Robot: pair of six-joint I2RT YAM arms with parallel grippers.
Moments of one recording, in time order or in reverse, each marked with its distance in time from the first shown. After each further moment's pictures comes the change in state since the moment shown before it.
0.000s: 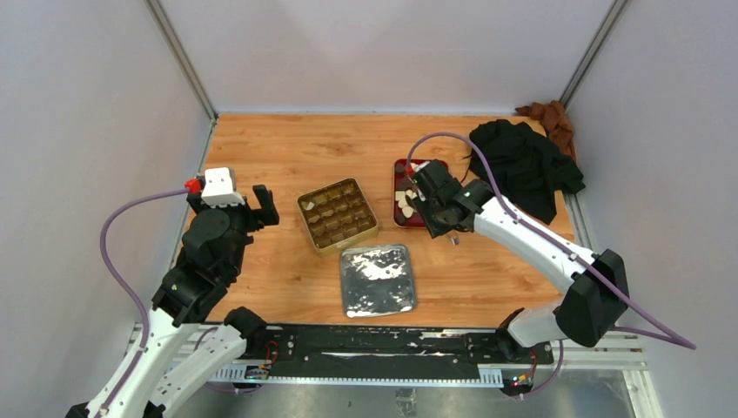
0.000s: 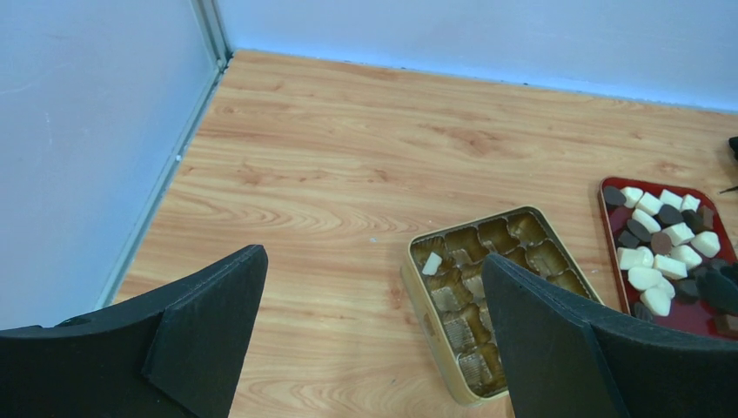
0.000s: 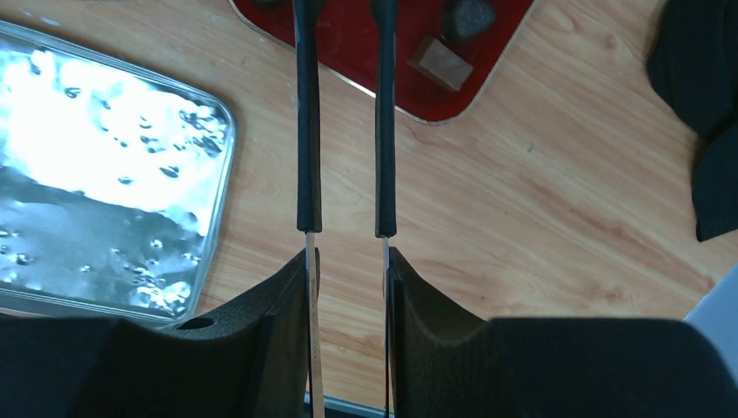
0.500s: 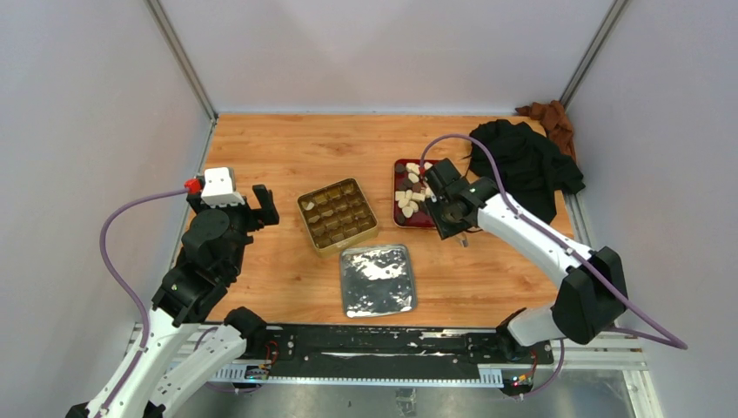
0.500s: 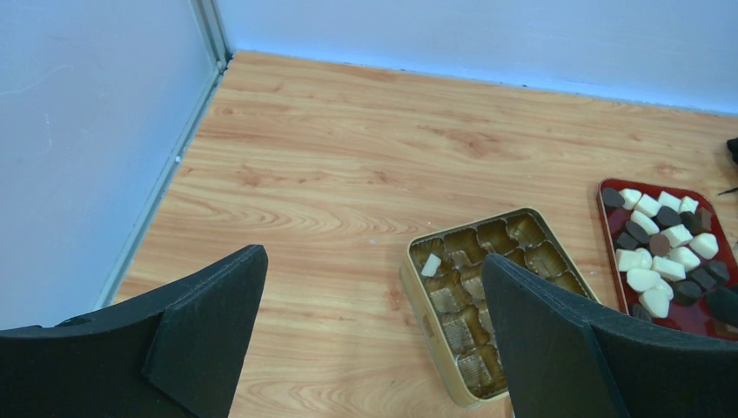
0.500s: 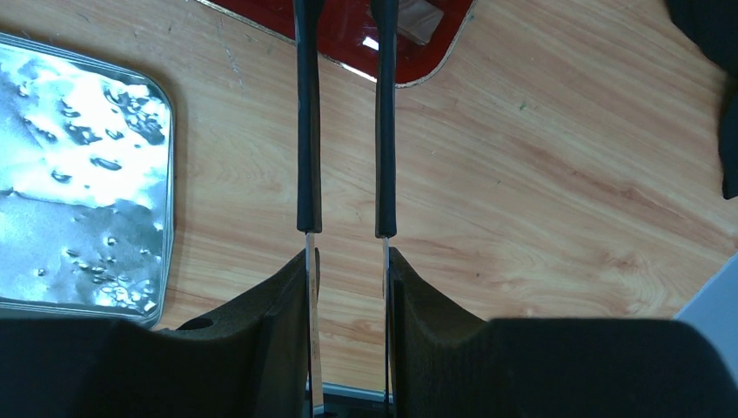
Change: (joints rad) left arm 0.000 0.000 0.000 0.006 0.000 0.000; right arm -0.115 -0.009 -0.068 -0.027 -0.028 0.004
